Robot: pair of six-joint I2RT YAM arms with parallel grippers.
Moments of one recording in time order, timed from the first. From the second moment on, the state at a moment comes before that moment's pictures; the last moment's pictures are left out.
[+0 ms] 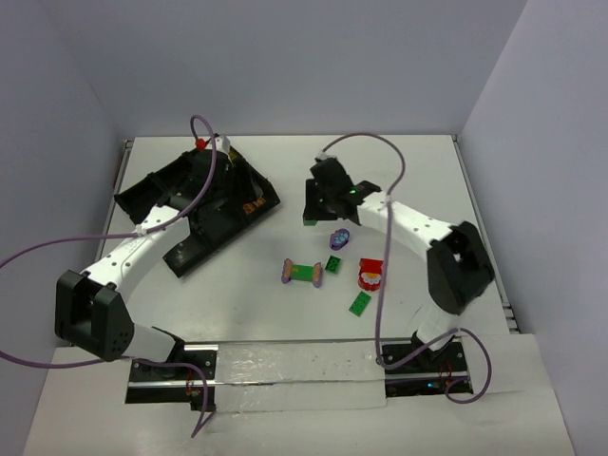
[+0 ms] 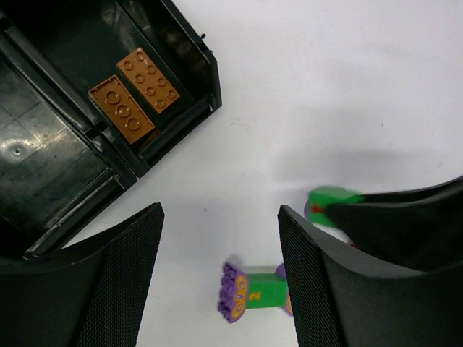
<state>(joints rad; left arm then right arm) -0.46 1.42 1.18 -0.38 -0.07 -0.61 0.63 1.75 1.32 -0.45 0.12 0.53</state>
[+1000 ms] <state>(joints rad) -0.57 1.13 0.80 -0.03 0.51 -0.09 0.37 1.50 1.07 -0.01 -0.86 0.83</state>
